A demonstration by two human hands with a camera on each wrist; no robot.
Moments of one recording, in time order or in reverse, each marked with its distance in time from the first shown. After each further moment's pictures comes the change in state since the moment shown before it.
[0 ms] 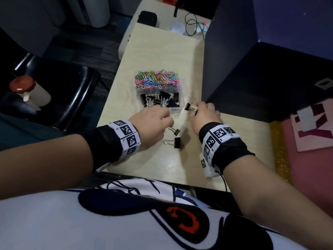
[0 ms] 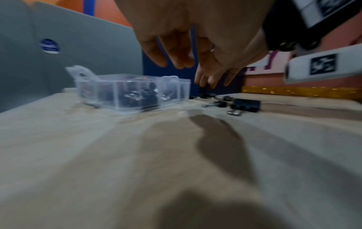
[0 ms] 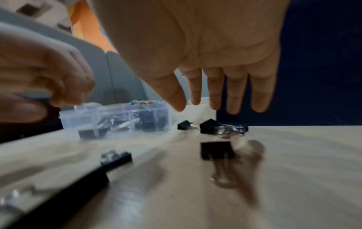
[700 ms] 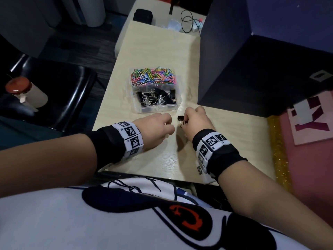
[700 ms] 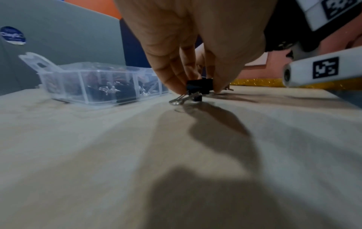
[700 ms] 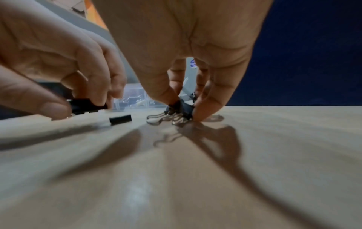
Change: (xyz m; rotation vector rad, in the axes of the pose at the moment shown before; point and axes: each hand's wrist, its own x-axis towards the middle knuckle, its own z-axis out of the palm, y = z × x) left_hand 0.006 0.011 0.014 -0.093 -0.212 0.024; right_hand -0.021 0.005 0.018 0.069 0.008 -0.173
